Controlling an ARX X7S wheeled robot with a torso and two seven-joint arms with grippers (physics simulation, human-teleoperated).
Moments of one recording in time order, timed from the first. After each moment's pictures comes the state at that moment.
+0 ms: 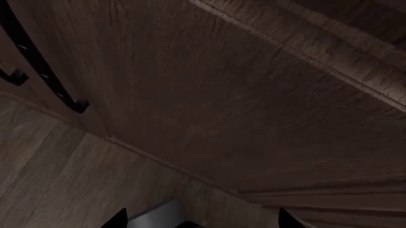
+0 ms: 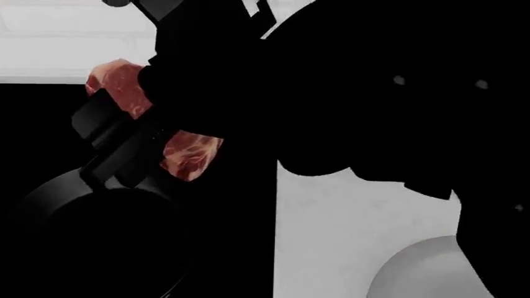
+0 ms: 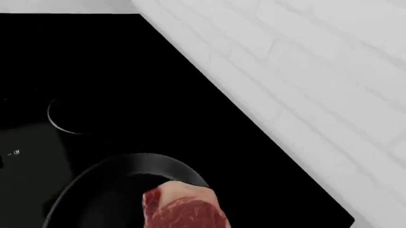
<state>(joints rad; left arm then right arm) 0.26 -0.01 0.11 -1.31 -0.69 0.71 0.32 1.69 0.36 -0.81 0.02 1.50 1.24 0.22</state>
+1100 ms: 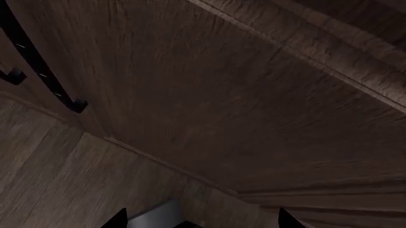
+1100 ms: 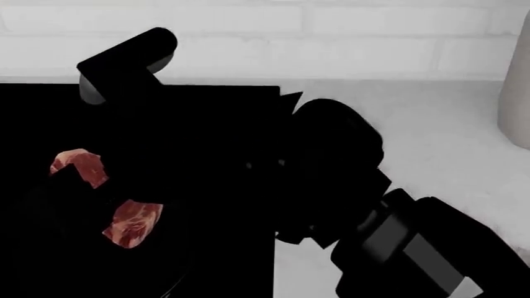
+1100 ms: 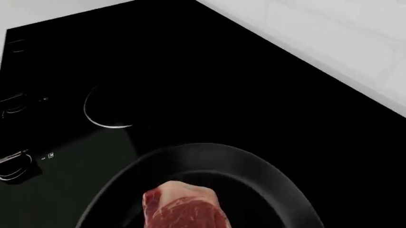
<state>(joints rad) 0.26 -0.01 0.11 -1.31 -0.69 0.71 0.33 1.44 0.16 -0.95 0.28 1.29 0.97 -0.02</state>
